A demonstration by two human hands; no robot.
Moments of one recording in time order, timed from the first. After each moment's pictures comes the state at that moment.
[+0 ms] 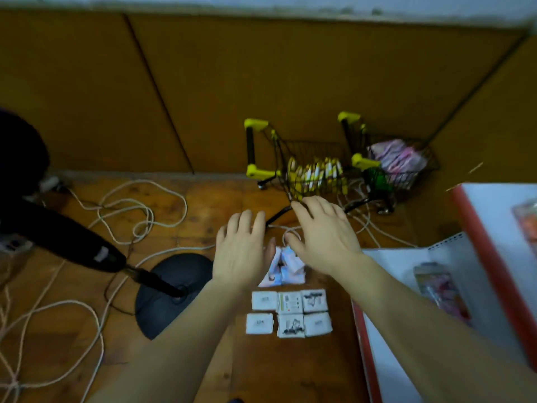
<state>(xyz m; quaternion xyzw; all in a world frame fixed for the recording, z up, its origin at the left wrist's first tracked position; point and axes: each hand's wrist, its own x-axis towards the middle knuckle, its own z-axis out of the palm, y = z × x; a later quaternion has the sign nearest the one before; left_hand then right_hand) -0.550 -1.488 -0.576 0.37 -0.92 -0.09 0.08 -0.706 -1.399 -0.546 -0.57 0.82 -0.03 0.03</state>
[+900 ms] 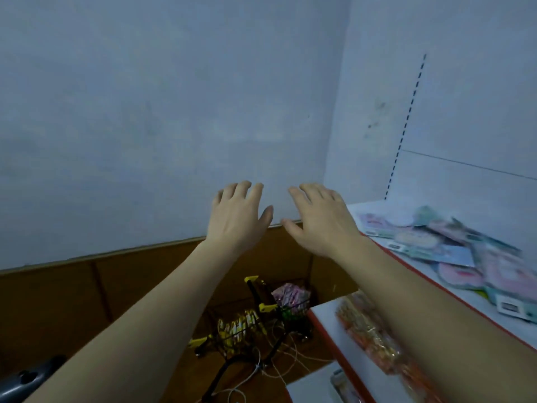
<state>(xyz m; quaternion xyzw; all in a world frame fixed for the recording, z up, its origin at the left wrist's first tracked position) -0.609 -1.400 -0.039 0.15 -0.93 0.01 0.33 -0.685 -1.234 -0.017 -0.41 0.88 -0.03 -0.24</state>
